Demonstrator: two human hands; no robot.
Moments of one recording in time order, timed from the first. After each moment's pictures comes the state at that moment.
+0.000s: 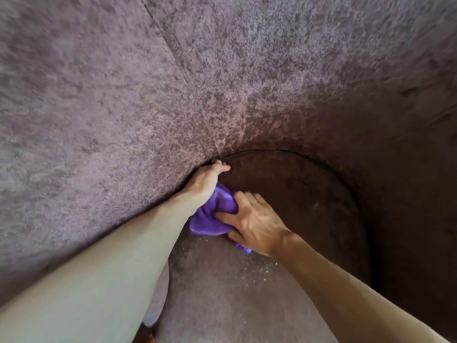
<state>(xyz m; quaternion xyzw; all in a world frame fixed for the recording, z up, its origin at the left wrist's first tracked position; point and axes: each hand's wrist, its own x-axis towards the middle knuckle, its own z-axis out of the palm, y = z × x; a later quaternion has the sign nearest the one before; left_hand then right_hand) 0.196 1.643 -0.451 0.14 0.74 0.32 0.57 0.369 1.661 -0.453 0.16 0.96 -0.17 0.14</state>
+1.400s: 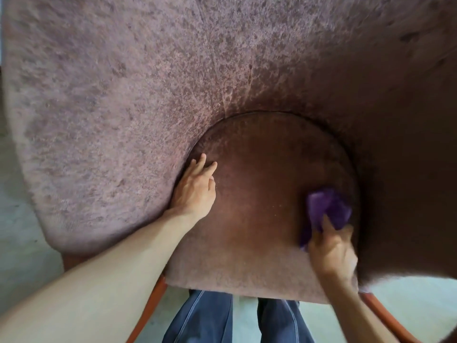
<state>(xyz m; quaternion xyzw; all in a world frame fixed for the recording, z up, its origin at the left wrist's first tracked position) 0.238 1.519 -0.448 0.40 0.85 0.06 0.33 0.546 1.574 -0.433 0.70 0.67 -0.19 0.14</state>
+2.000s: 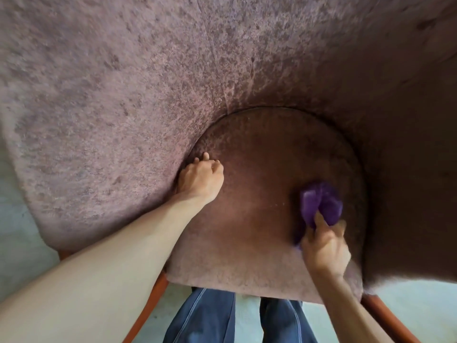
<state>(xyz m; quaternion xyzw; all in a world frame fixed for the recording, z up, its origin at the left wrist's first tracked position) 0.239 1.552 -0.437 0.30 0.88 -0.01 0.38 0.531 1.566 -0.442 0.70 0.67 -0.20 0.12</state>
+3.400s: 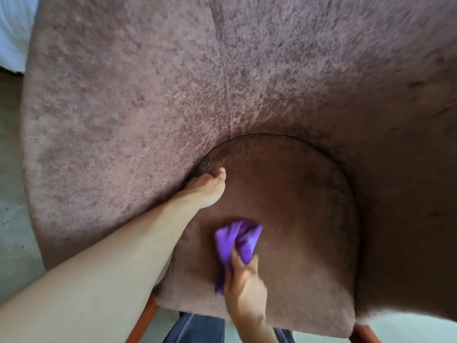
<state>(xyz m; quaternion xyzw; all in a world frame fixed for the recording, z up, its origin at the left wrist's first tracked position) 0.209 1.584 -0.446 0.20 0.84 -0.05 0.50 0.435 1.475 -0.441 0.51 0.76 -0.35 0.20</state>
